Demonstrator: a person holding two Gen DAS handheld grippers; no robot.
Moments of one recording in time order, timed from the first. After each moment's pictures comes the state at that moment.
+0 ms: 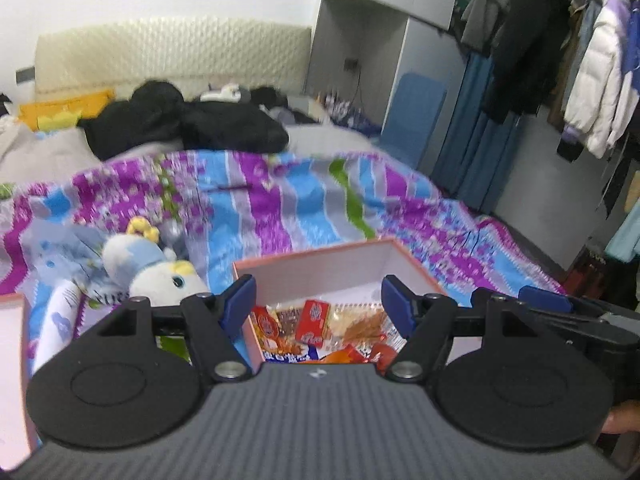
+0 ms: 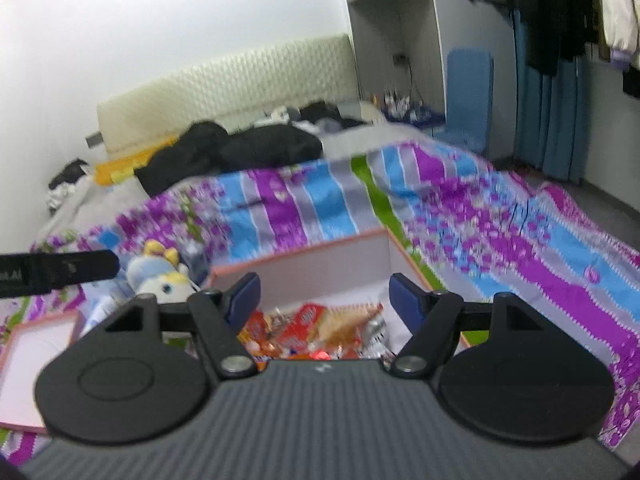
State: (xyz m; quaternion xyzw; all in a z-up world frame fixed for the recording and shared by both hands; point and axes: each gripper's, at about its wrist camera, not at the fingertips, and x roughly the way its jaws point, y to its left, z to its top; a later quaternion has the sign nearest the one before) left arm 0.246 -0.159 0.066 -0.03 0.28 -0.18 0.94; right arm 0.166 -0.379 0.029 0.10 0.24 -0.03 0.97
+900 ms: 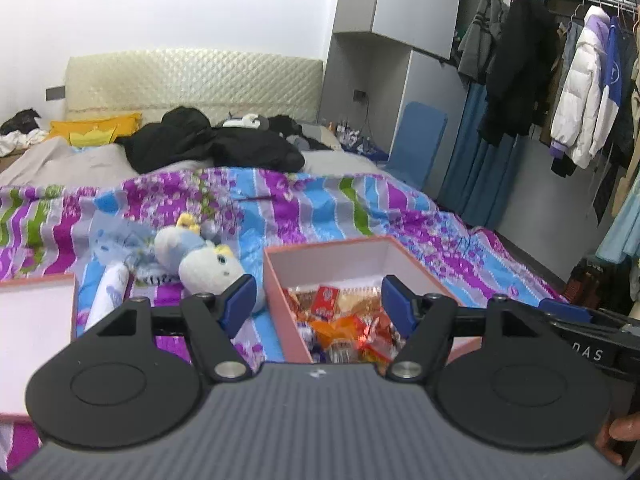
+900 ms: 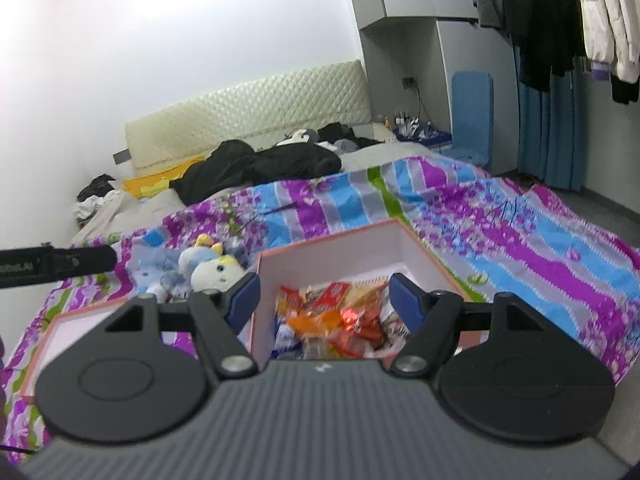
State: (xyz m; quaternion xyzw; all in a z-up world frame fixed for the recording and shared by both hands) left arm 0.075 -0.100 0.086 -0.03 0.25 -0.16 0.96; right arm 0.035 -0.346 0.037 0.10 0.21 -0.01 0.97
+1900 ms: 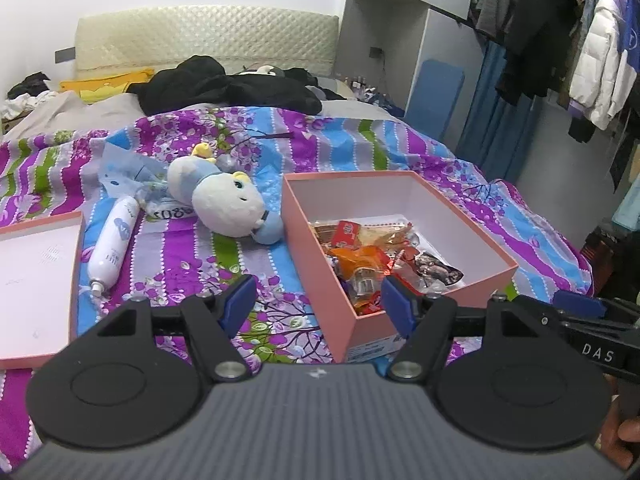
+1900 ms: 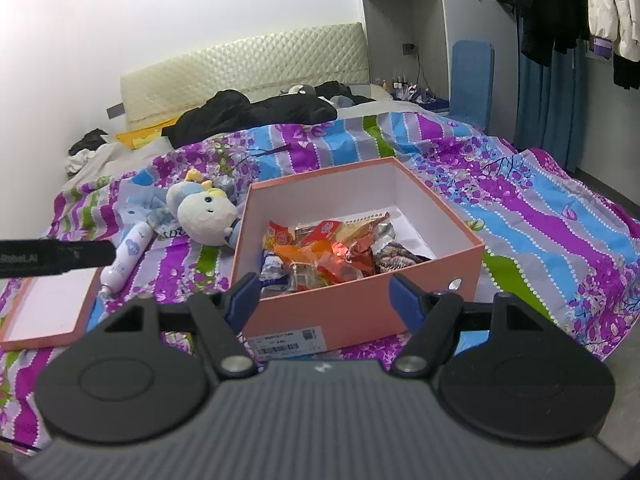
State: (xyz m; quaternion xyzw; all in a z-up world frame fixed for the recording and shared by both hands) left arm 0.077 -0.087 0.004 -0.03 0.30 -0.15 0.94; right arm 0.016 -0.327 -0.026 0.07 0.26 -0.02 0.96
